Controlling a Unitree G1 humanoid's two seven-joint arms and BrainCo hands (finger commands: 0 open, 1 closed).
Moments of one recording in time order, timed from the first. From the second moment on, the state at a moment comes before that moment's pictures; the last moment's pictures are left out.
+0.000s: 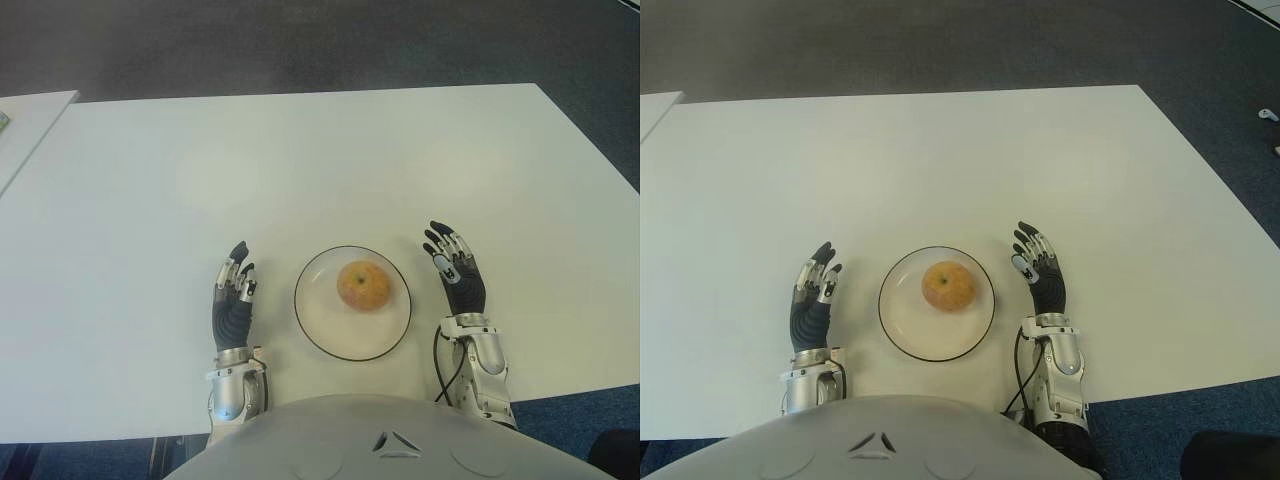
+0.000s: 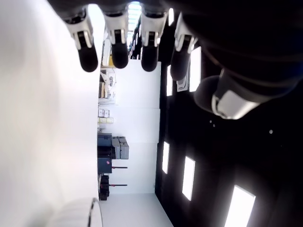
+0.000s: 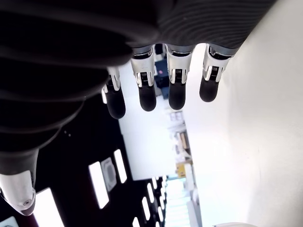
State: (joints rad) left arm 0.51 -0.07 -0.07 0.22 0.00 -0.75 0.12; right arm 0.29 0.00 -0.10 0.19 0.23 -0.44 0.26
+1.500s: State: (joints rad) left arm 0.53 -0.05 -0.05 0.18 0.05 -0.71 0.09; right arm 0.31 -0.06 -0.09 0.18 0.19 -0.45 0.27
